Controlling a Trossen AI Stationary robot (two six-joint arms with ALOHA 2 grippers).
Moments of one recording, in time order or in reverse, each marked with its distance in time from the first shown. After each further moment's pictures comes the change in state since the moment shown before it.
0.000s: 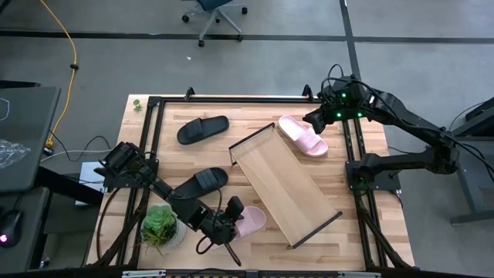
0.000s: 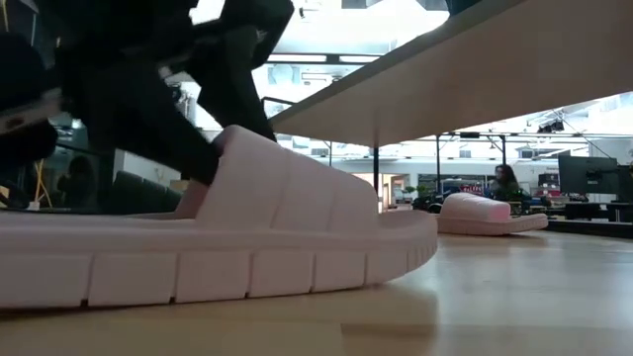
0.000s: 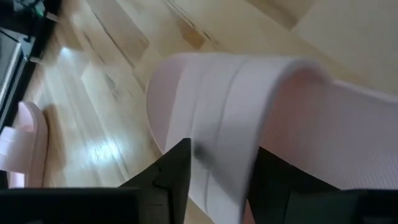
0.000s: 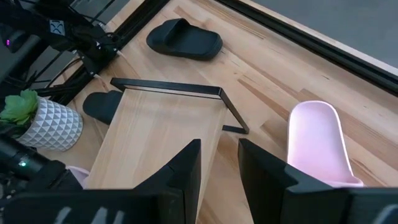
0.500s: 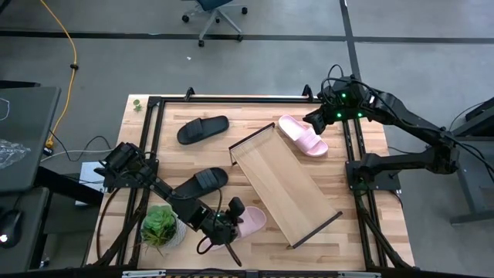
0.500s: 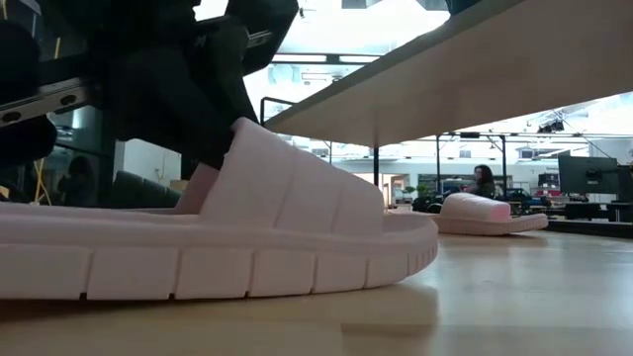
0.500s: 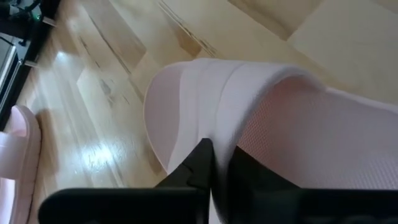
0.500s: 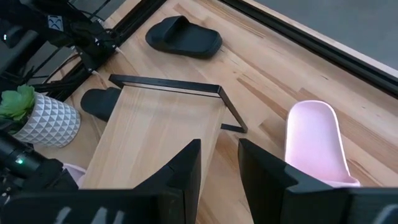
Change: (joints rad) left arm -0.001 0.004 0.000 0.025 0.032 -0.011; right arm 0.000 0.000 0.000 -0.008 0.000 -0.018
